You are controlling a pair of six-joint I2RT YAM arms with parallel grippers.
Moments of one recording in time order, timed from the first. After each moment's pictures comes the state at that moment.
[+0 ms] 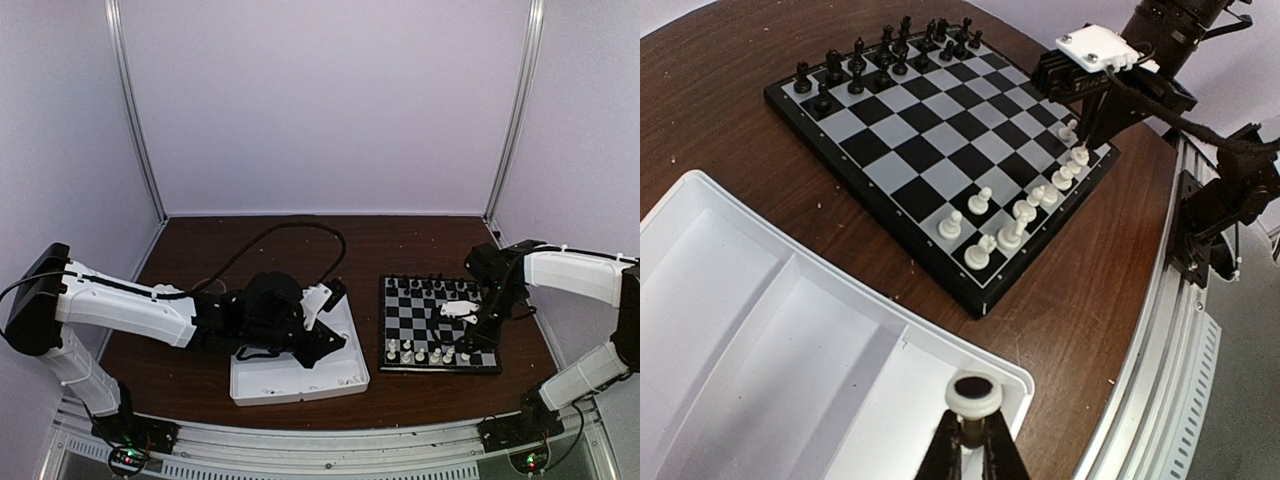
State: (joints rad) left arm -1.18 1.59 0.93 0.07 0.06 -0.37; right arm 0.36 1.38 0.86 -1.03 -0.17 -0.73
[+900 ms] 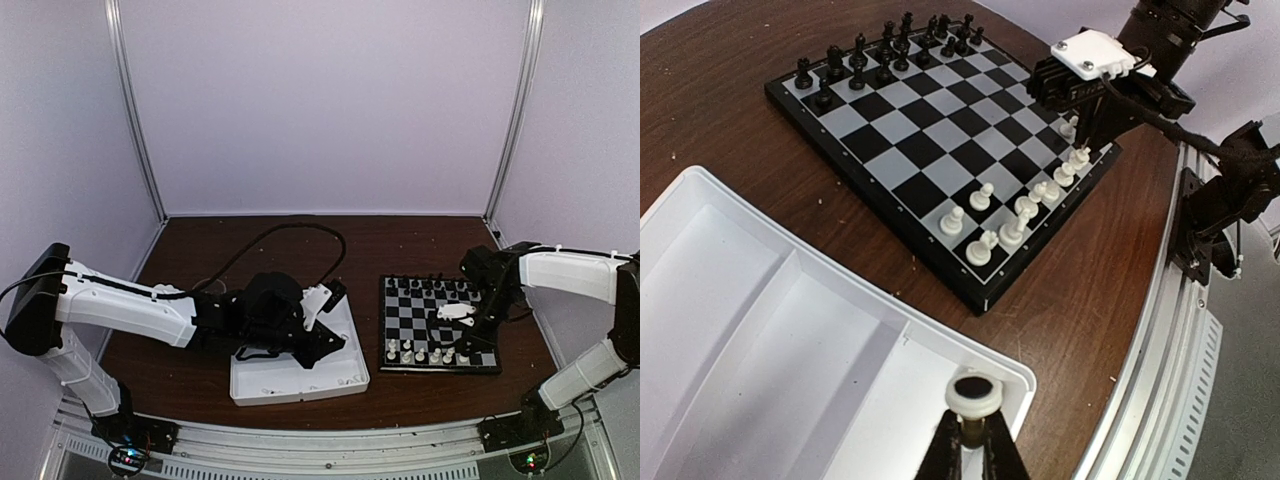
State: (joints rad) left arm -1.18 1.59 0.93 0.07 0.06 -0.37; right arm 0.38 1.40 0.85 -1.02 -0.17 -0.72
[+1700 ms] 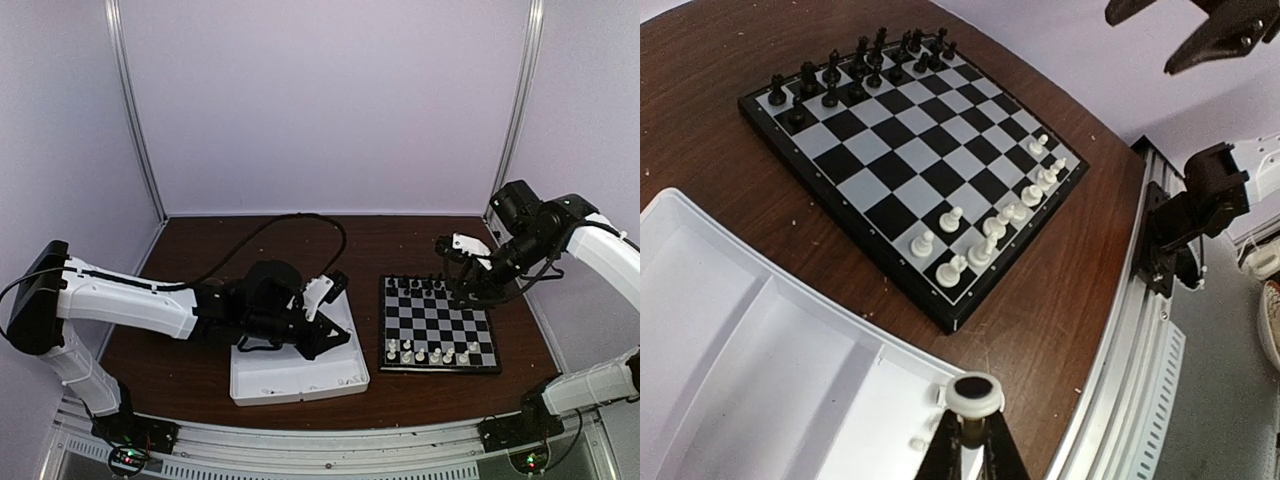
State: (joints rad) left arm -1.15 1.60 0.96 0.06 0.14 -0.39; right arm 0.39 1.19 1.21 -1.19 -0.46 -0.71
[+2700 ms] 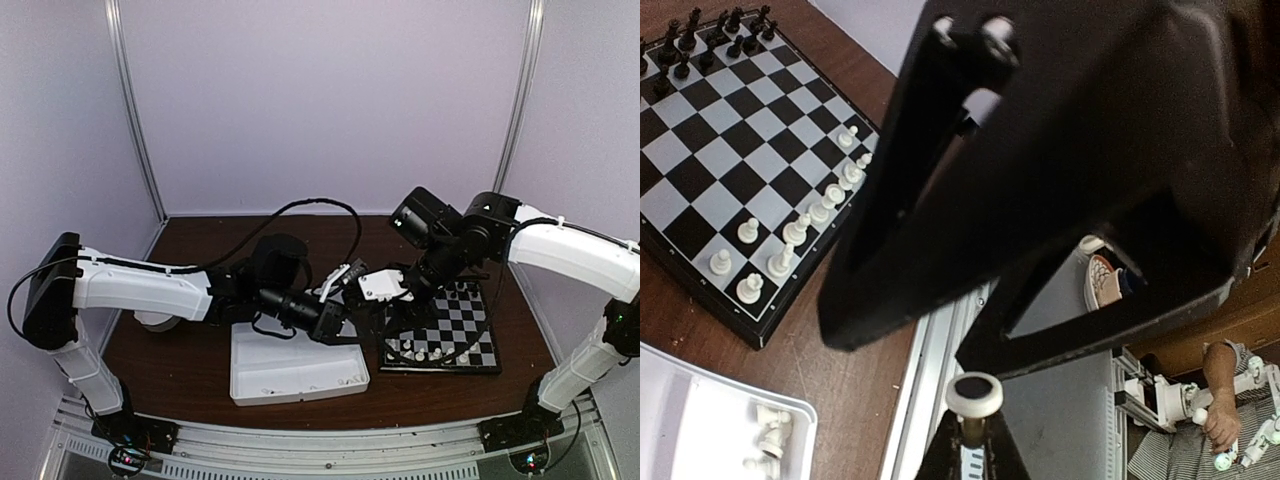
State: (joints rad) left arm -1.07 1.68 1.10 0.13 0.68 -0.58; right arm 0.93 1.49 1.42 -1.04 -0.31 -0.82
